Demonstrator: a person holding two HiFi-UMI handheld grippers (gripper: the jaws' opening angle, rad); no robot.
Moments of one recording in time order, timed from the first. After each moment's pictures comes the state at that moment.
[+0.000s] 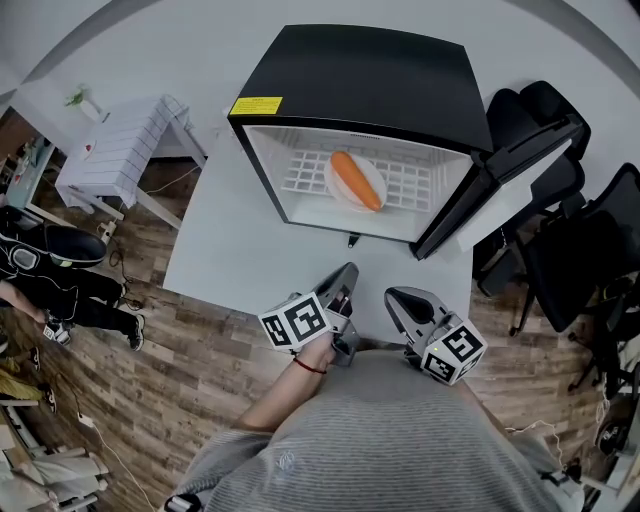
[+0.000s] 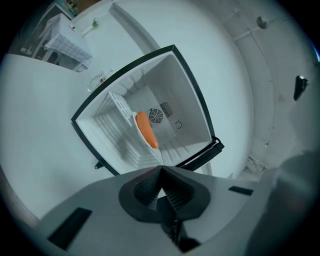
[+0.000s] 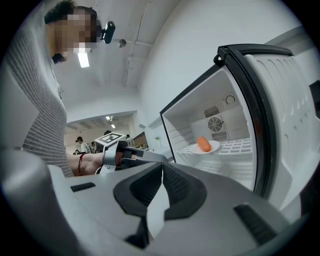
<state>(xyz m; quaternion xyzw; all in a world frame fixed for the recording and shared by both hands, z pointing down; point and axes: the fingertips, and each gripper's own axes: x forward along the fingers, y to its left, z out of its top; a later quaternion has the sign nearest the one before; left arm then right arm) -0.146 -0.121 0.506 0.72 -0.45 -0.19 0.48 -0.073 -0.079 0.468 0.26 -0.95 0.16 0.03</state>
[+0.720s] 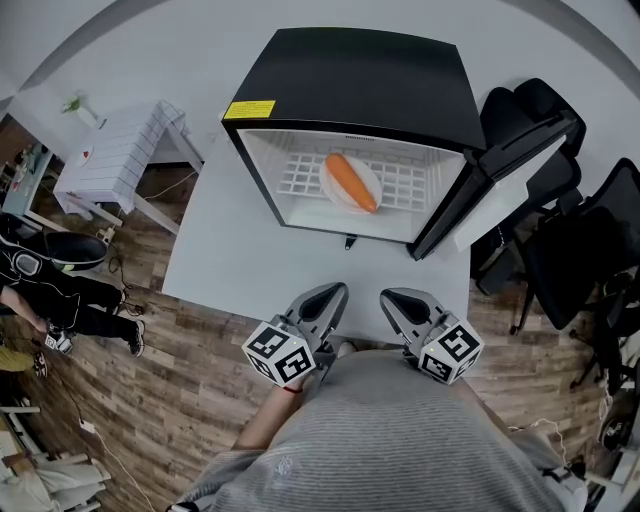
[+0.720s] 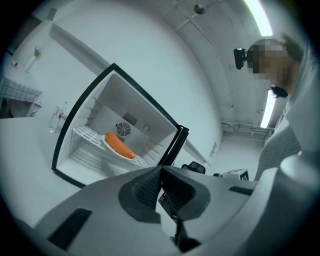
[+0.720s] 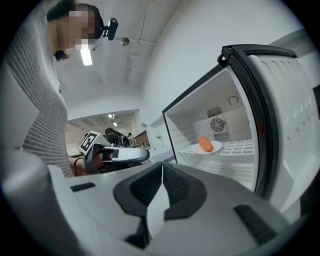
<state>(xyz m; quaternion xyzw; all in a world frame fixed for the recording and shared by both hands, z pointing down) -0.150 -0.077 0.466 0.86 -0.42 -0.11 0.26 -0.075 -0.076 0.470 0.25 -0.96 0.14 0.03</state>
